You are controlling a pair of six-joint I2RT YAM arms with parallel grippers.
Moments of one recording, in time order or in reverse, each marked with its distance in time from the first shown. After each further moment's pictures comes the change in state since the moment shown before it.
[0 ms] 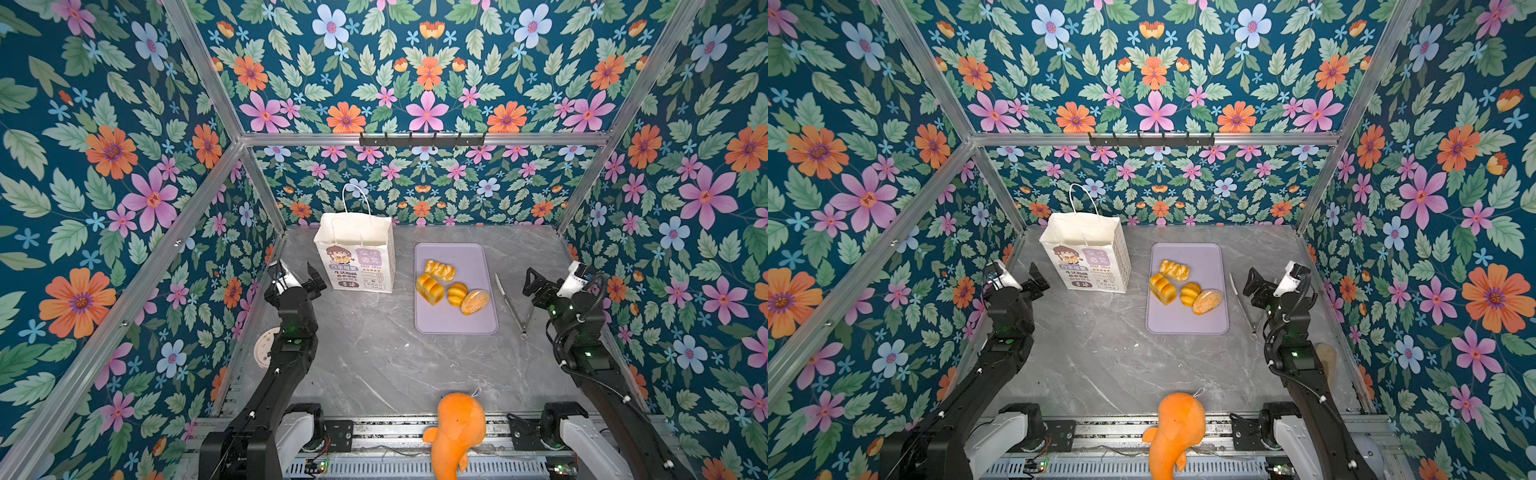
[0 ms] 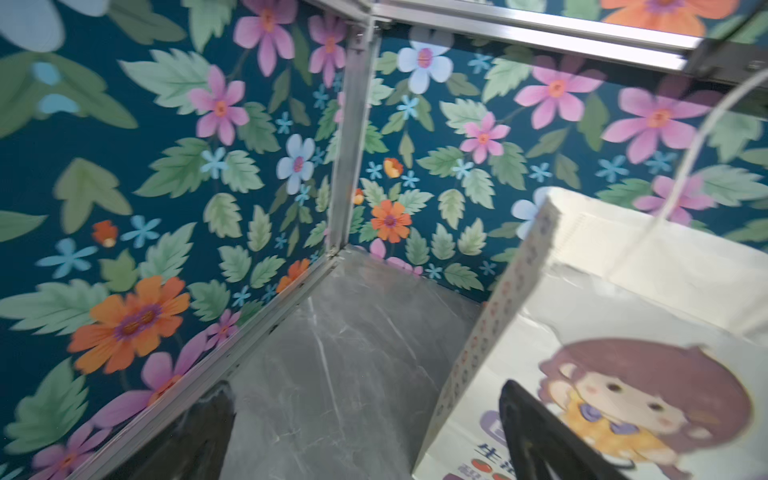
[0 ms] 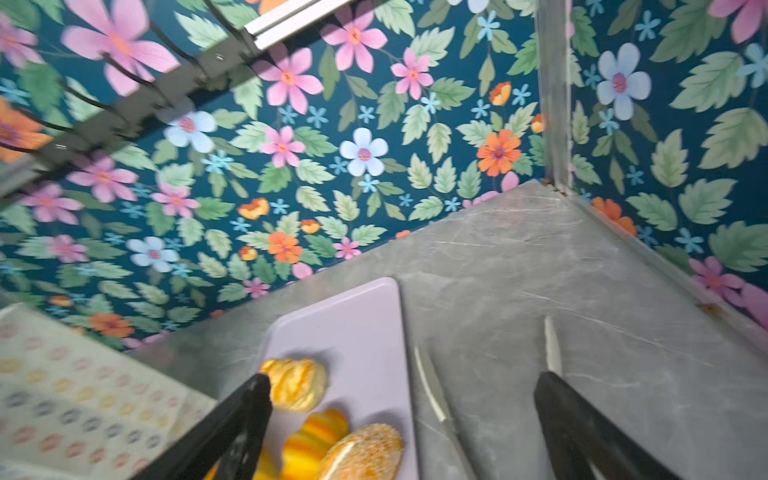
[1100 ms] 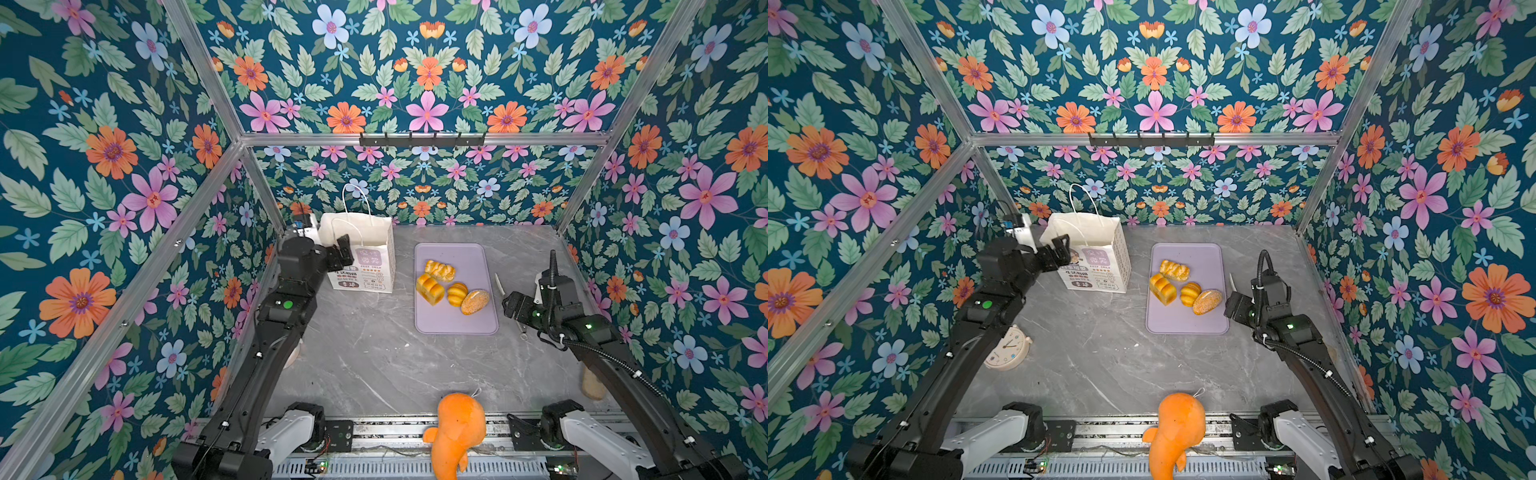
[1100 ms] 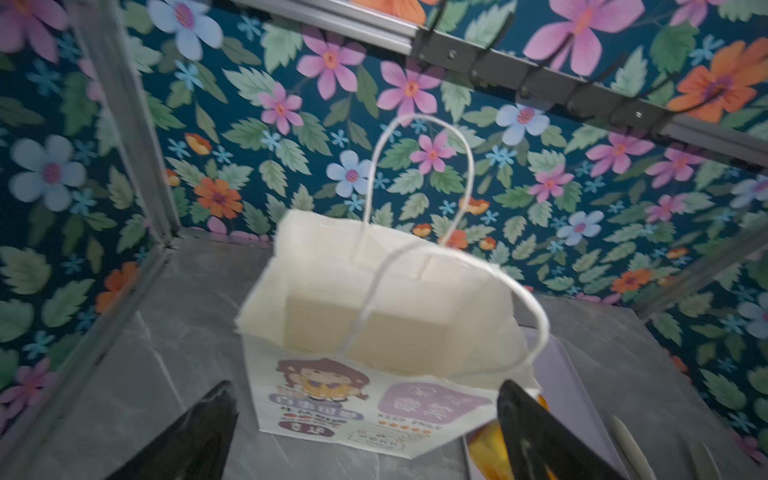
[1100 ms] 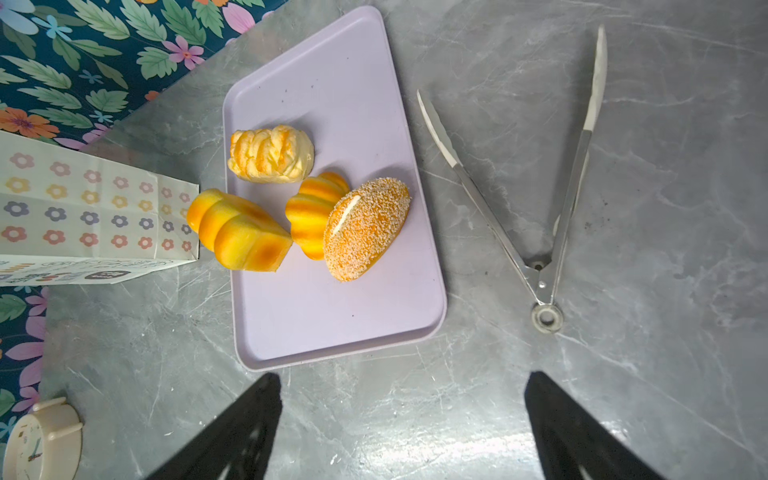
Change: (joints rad) left arm -0.103 0.100 0.649 -0.676 0.385 -0.003; right arm 0.196 0.254 0.356 -0.780 0.012 0.128
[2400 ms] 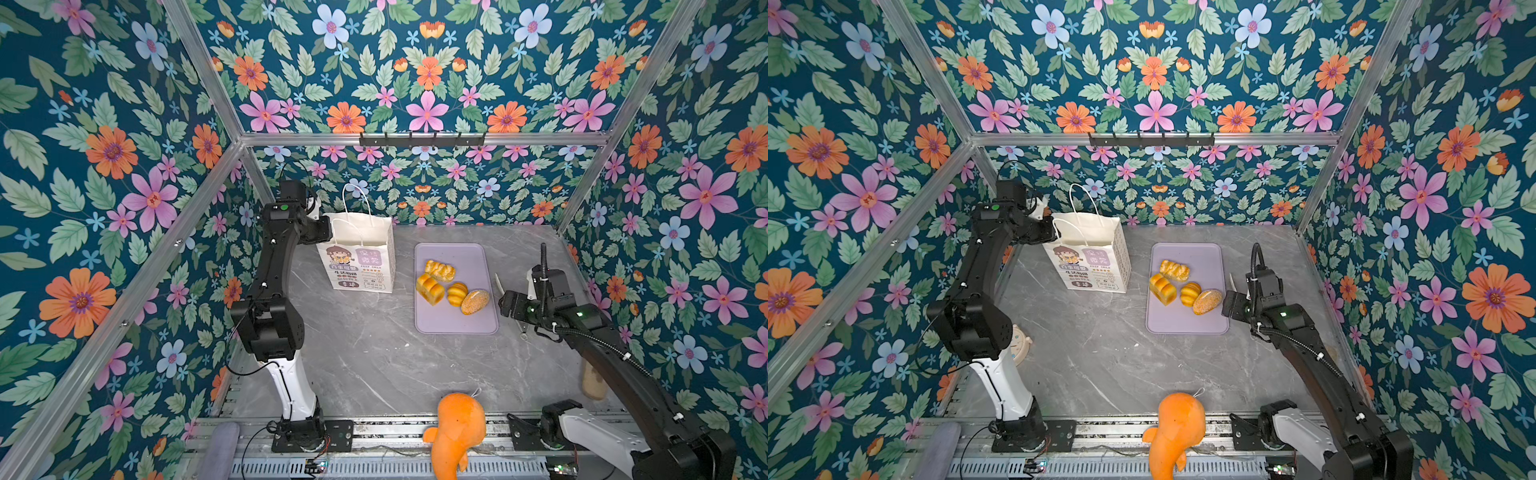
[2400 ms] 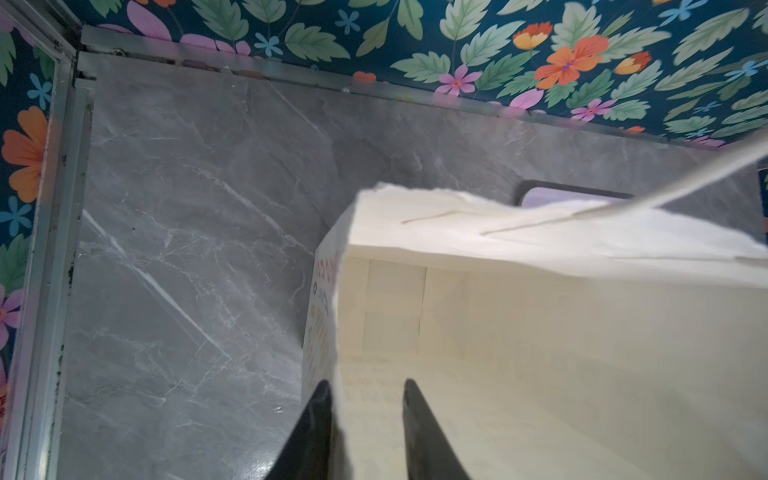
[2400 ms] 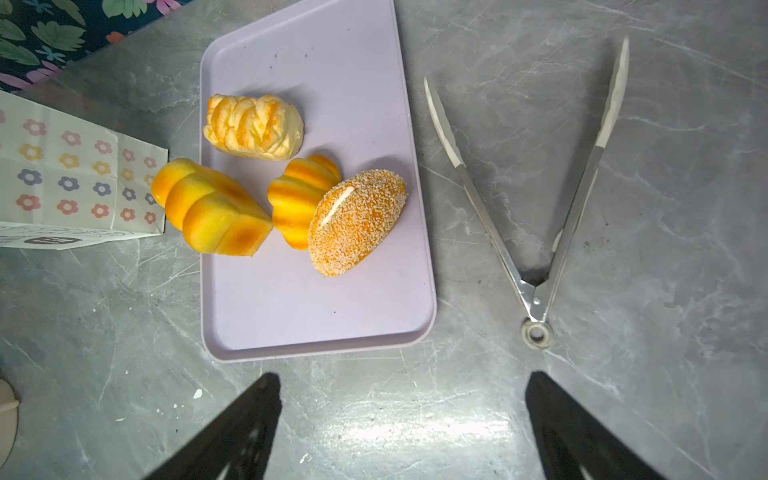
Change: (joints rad) left arm 0.174 0.832 0.872 -0.763 0.332 0.207; right arm 0.000 0.085 0.024 -0.001 -0.006 -0.092
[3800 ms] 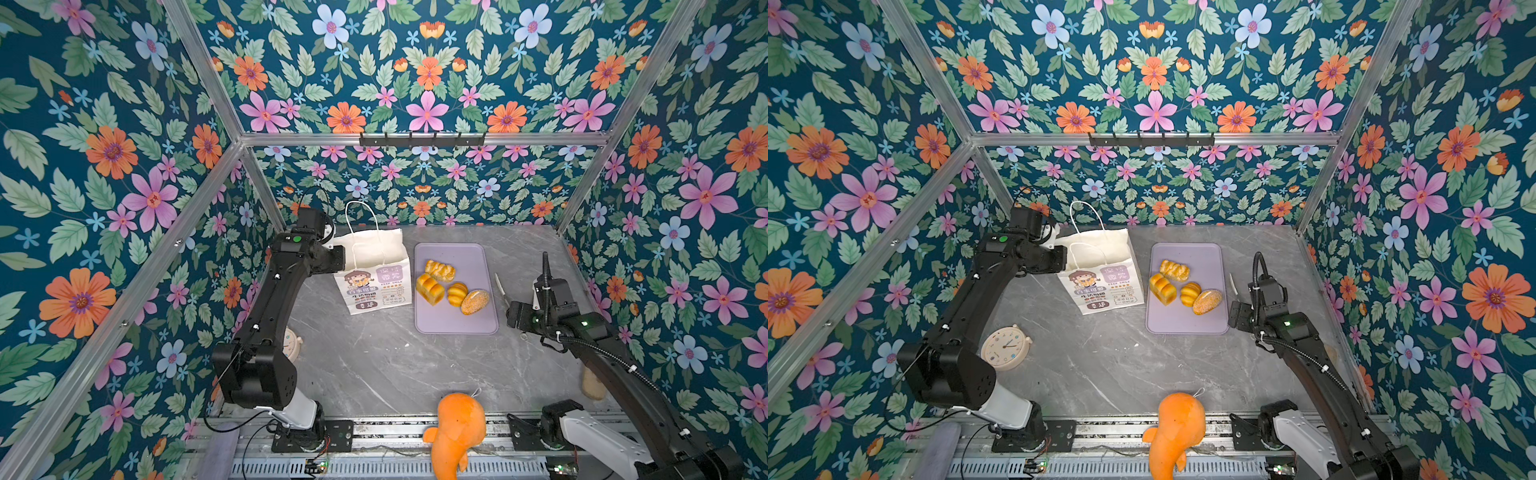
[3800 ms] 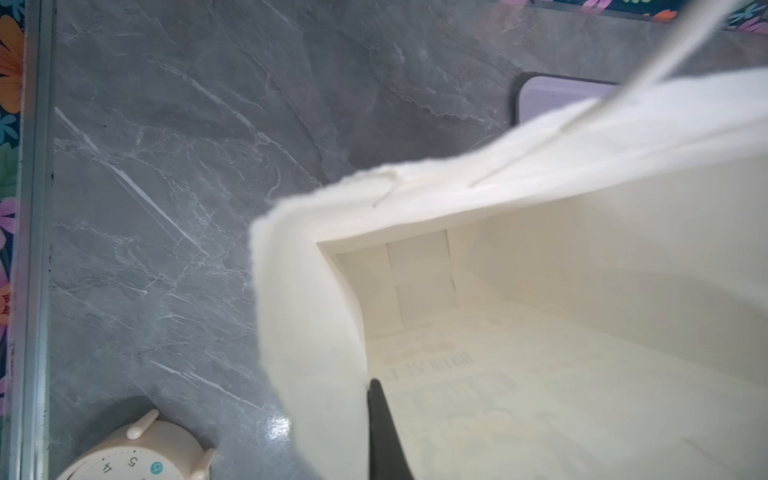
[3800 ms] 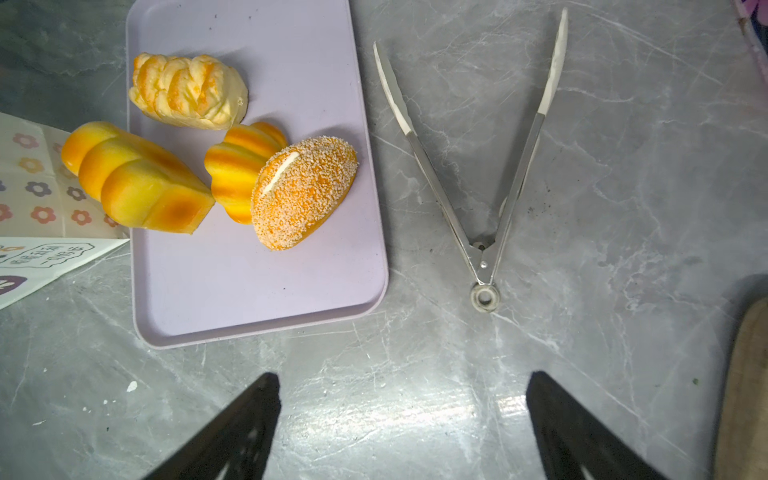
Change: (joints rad) left arm -0.145 -0.335 -0.444 0.065 -0.126 -0.027; right arm 0.000 -0.065 -0.046 -0.090 0.079 -0.029
